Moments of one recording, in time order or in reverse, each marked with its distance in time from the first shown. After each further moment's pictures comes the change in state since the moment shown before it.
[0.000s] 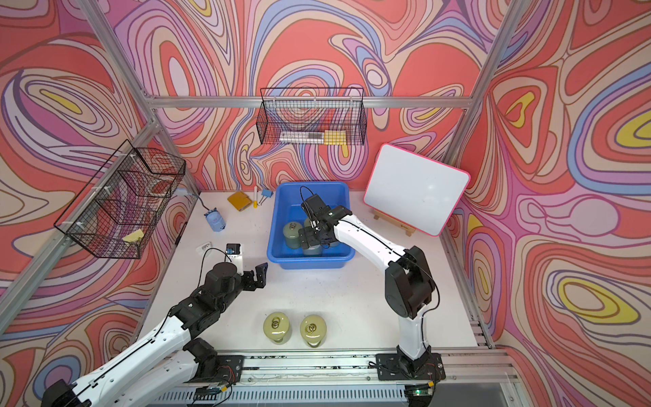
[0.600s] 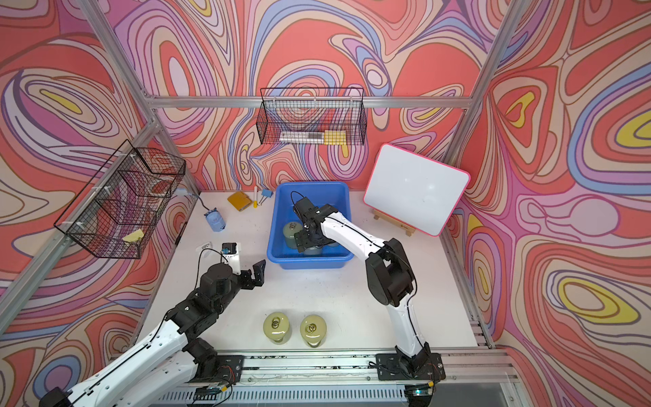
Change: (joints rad) left arm 0.000 -0.043 -0.003 0.022 -0.023 0.017; right arm 0.015 0.180 0.152 -0.092 0.013 0.004
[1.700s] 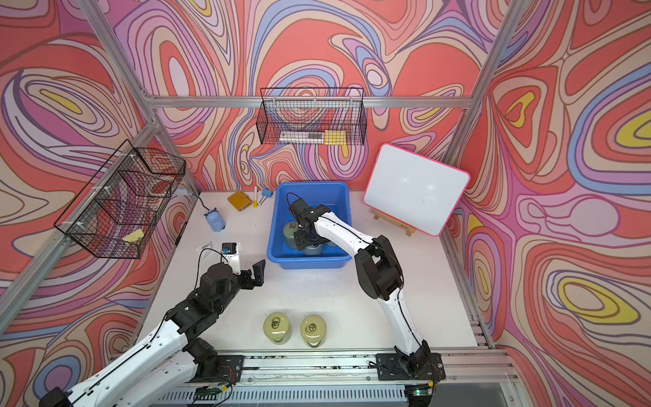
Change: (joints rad) left arm 0.000 0.000 0.000 0.000 -0.007 0.008; right arm 0.000 0.124 0.104 0.007 0.053 -0.007
